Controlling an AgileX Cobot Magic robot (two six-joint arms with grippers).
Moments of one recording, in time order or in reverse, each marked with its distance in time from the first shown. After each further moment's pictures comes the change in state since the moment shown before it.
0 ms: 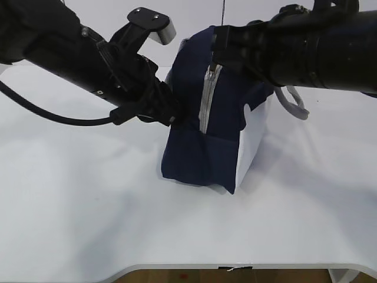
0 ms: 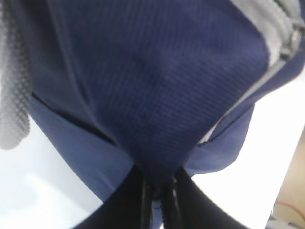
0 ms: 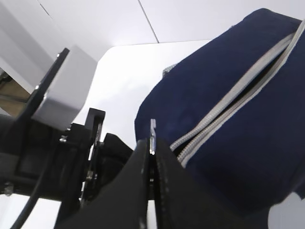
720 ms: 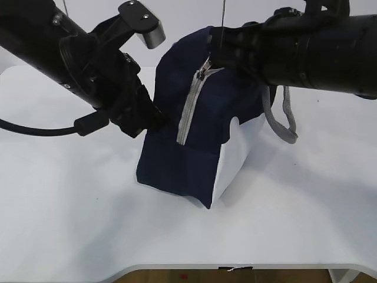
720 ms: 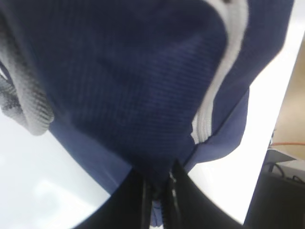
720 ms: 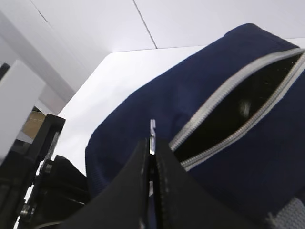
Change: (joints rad) left arm 0.000 -0.089 0.000 0.230 0.162 -0.020; right arm -0.010 0.034 -0.002 0.004 -0.052 0.000
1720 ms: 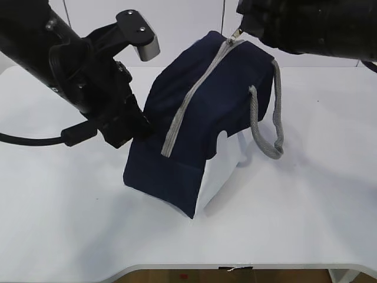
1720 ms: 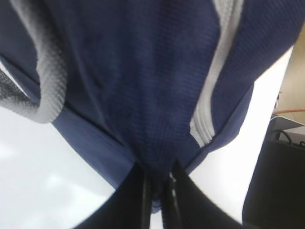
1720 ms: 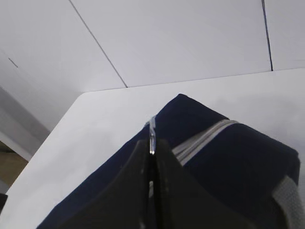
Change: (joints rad) left arm 0.000 -0.010 0.000 0.116 0.075 -0.027; right arm -0.132 0.036 -0.064 0.022 -0.028 -0.014
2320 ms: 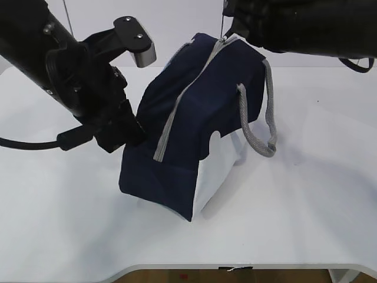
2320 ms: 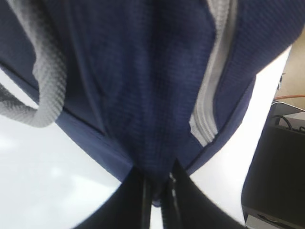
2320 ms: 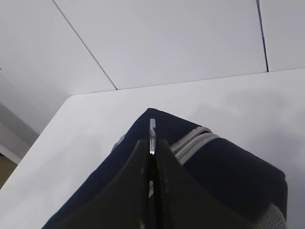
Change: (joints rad) left arm 0.000 0.000 0.000 0.053 0.039 -0.036; right arm -0.016 0.111 -0.075 0.000 -0.021 0.000
